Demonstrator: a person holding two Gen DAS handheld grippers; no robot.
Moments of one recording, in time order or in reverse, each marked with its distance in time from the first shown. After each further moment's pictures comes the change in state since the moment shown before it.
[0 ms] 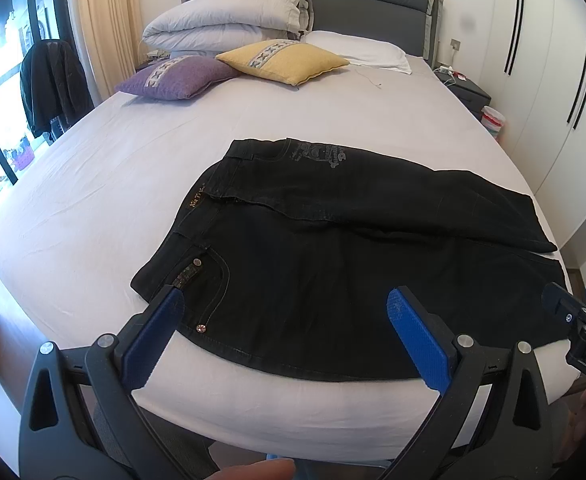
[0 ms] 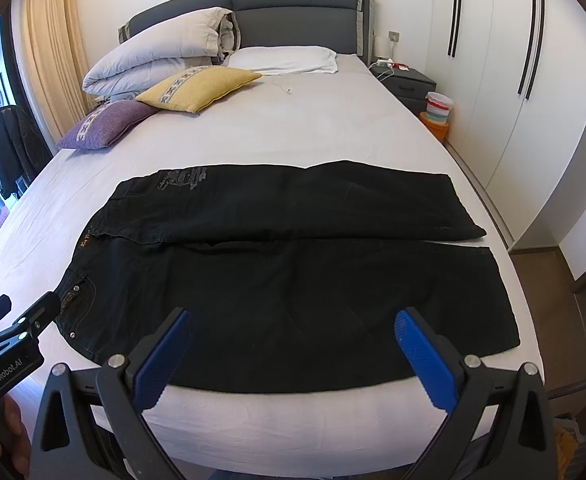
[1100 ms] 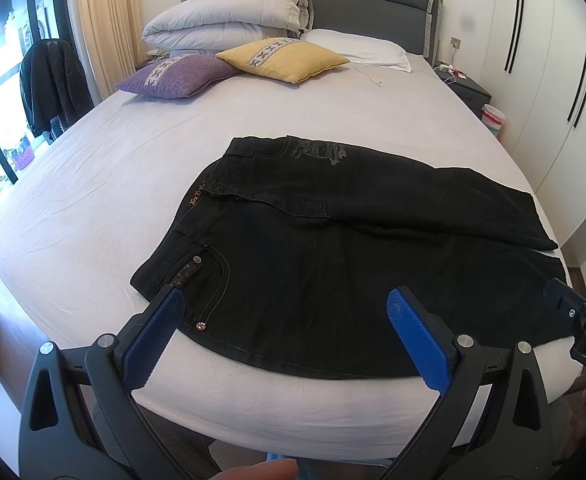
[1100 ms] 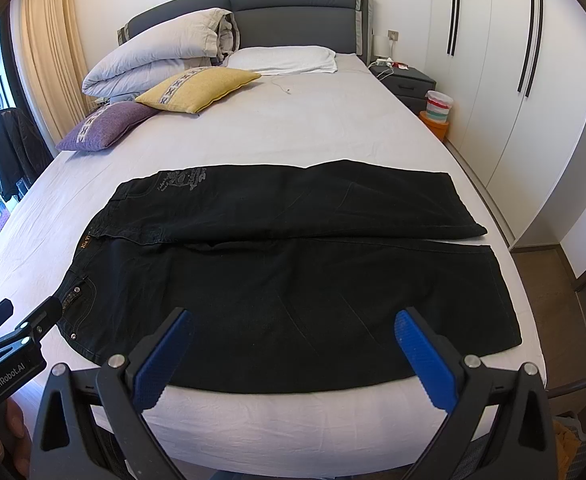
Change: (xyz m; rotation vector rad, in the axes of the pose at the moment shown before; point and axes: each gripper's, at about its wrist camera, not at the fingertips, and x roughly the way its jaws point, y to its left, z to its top) left arm 0.002 0.001 -0.001 0.002 0.002 0.001; right arm 0.001 0.000 -0.001 0.006 0.002 0.002
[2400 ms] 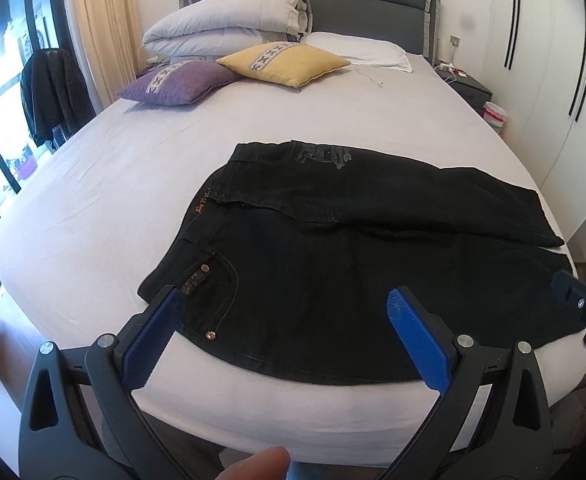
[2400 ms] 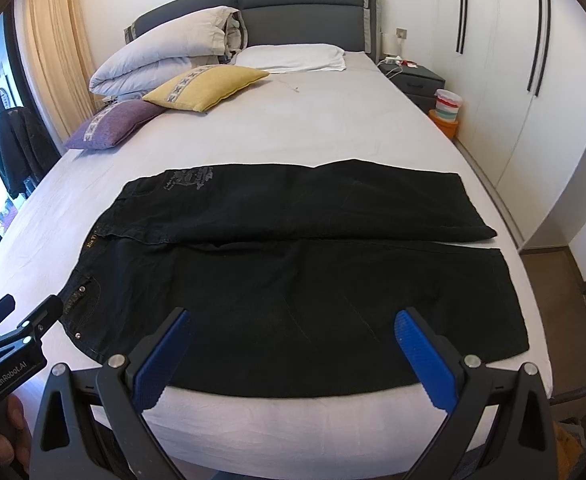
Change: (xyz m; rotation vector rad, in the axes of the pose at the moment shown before) left arm 0.005 0.007 0.000 0.039 -0.013 0.017; right arm 0.008 0.001 0.002 -0.005 0.006 0.052
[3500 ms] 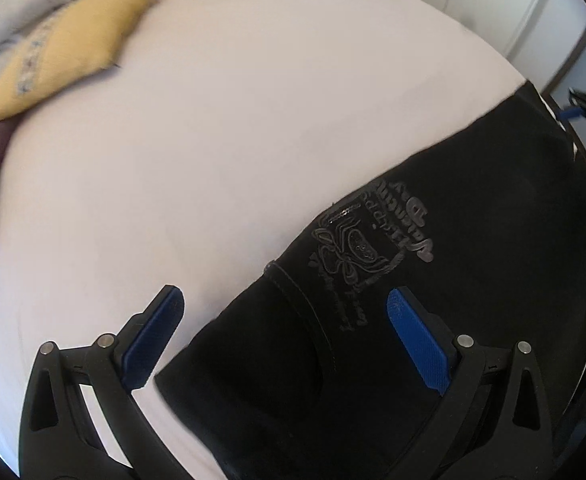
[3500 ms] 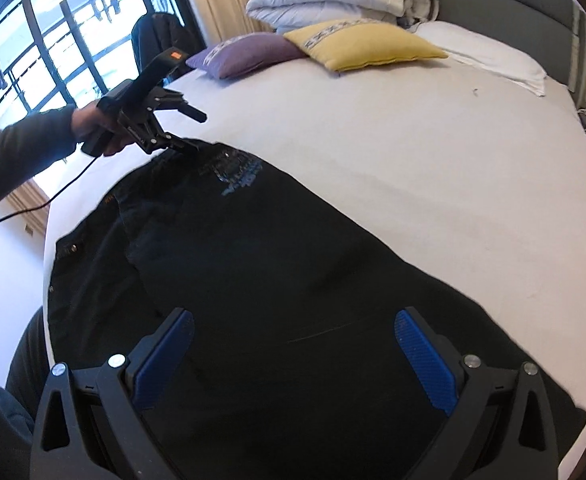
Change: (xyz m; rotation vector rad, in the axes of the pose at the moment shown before) left arm 0.398 0.006 0.261 0.674 0.374 -0.454; right arm 0.237 -0.062 0.168 -0.515 0.193 0.536
